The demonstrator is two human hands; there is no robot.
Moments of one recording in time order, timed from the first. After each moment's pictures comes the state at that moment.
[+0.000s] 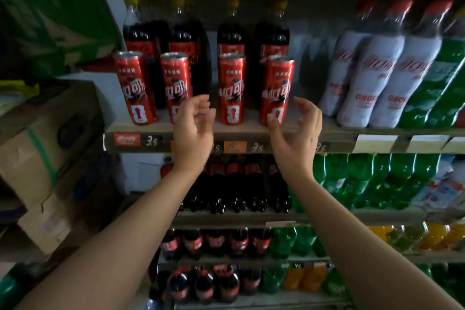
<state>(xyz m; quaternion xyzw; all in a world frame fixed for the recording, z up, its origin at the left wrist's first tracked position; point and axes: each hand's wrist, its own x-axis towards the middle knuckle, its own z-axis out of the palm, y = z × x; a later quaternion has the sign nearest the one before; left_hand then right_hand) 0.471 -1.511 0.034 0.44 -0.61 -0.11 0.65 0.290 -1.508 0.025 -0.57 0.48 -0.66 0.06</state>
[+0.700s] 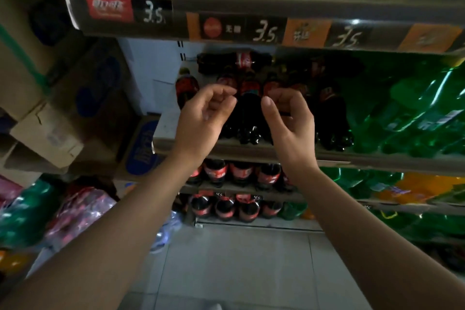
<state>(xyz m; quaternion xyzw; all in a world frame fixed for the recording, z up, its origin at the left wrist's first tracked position) 0.526 -1.505 -0.122 0.51 -0.60 -0.28 0.55 0.369 -1.515 -0.130 -0.59 0.47 -0.56 0.33</state>
